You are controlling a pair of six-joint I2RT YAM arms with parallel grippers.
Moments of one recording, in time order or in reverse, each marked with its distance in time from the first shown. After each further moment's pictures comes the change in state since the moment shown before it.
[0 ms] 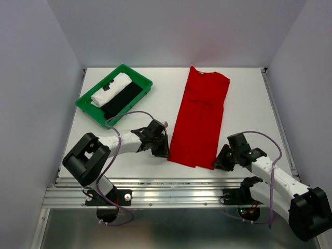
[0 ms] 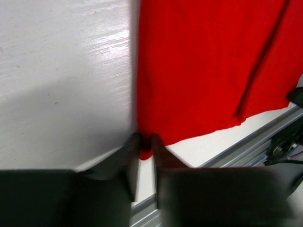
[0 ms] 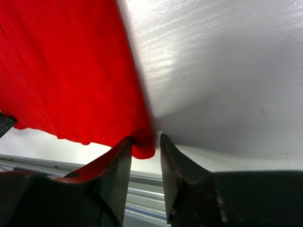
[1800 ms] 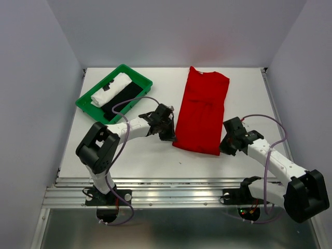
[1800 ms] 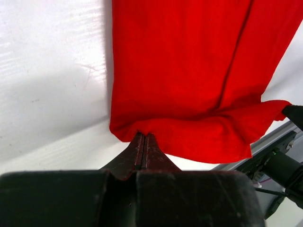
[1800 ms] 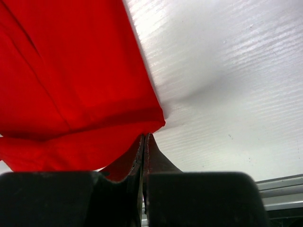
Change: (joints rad) left arm 0.040 0.170 0.307 -0.097 -0.014 -0.002; right arm 0.013 0.187 0.288 -0.137 0.318 0.005
